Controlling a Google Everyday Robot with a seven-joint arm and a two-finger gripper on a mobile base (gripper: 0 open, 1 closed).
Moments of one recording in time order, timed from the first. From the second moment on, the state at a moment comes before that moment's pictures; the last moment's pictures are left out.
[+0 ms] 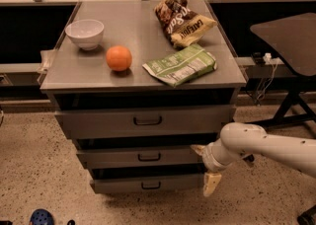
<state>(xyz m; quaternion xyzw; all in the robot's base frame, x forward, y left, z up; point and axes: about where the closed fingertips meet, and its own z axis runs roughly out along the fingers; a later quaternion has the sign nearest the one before) 0.498 -0.175 0.476 -0.74 0.64 0.08 0.17</state>
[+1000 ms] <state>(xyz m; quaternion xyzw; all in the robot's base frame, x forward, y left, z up) 0.584 -0.200 0.419 -0.72 0.66 0.07 0.21</state>
